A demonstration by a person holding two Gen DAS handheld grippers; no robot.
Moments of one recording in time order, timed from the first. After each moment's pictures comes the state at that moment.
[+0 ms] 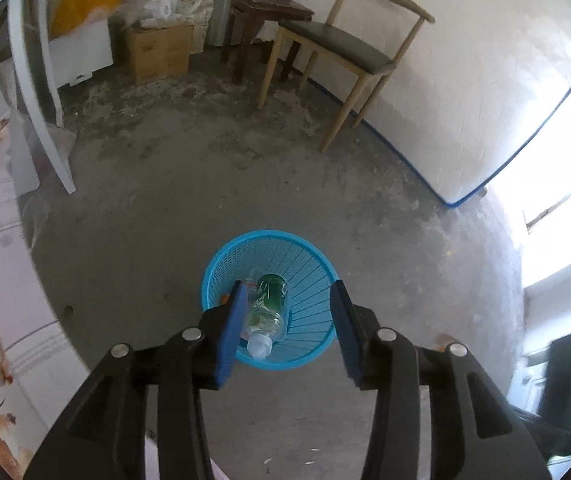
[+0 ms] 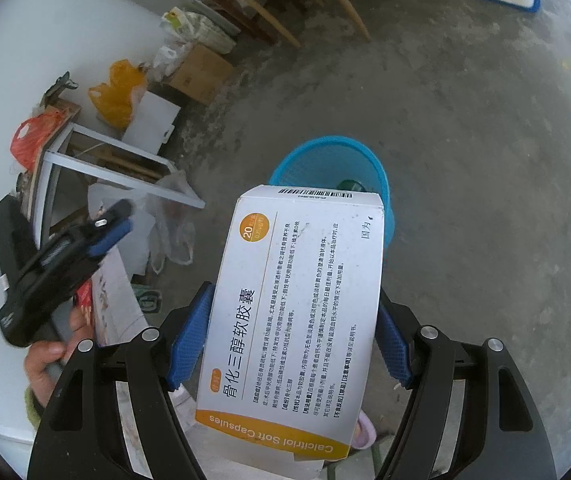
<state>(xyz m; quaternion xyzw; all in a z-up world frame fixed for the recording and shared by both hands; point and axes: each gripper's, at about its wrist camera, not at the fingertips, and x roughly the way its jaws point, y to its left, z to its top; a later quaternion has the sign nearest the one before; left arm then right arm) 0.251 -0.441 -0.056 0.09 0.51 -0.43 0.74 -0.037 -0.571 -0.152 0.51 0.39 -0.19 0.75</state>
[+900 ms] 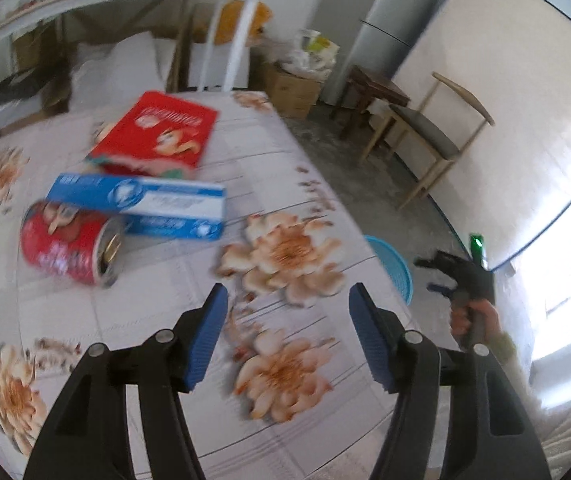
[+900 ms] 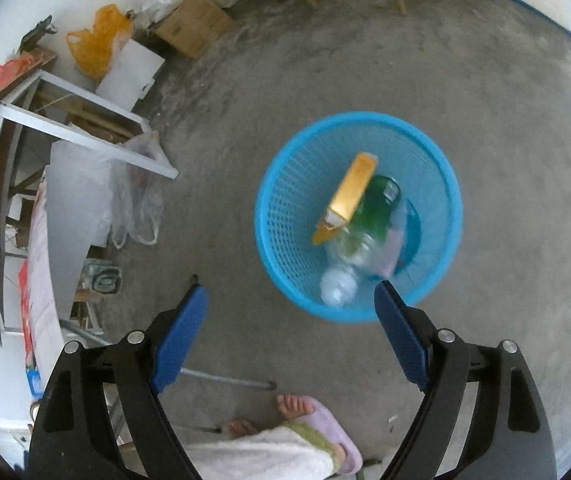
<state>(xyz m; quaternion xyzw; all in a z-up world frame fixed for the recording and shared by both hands) 0.203 -0.076 0.010 -0.02 0.47 -0.30 0.83 0.057 -0.561 -0.215 0.45 0.46 -0.20 0.73</state>
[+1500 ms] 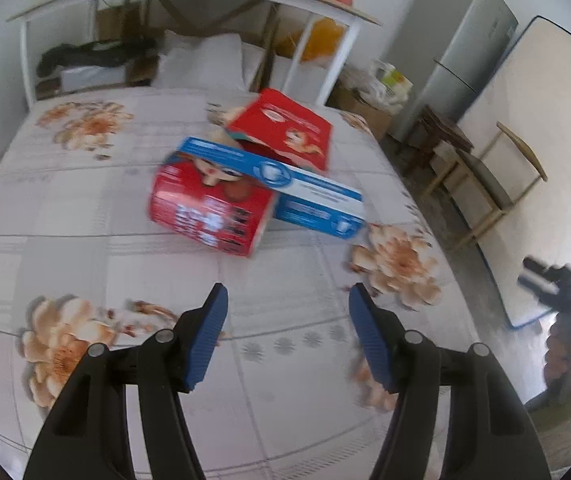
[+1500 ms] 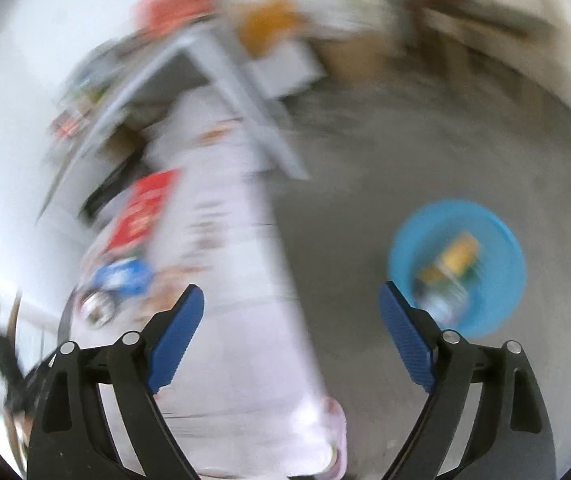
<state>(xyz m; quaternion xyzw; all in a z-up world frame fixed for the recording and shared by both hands) 0.213 0.020 -0.016 -0.07 0.45 -0.19 0.87 0.119 -0.392 -0.030 0.23 0.40 0.05 0.89</state>
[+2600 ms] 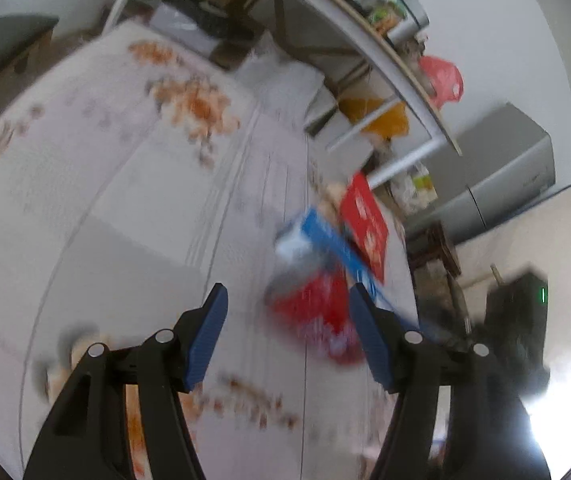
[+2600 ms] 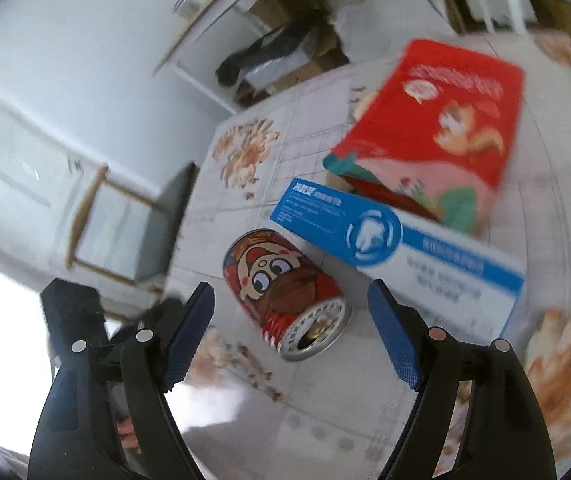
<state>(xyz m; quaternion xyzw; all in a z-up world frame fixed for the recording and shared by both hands) 0.281 0.143 -0.038 -0.32 0.41 -0.12 0.85 0.279 -0.146 -0.057 0.26 0.51 0.27 0.78</state>
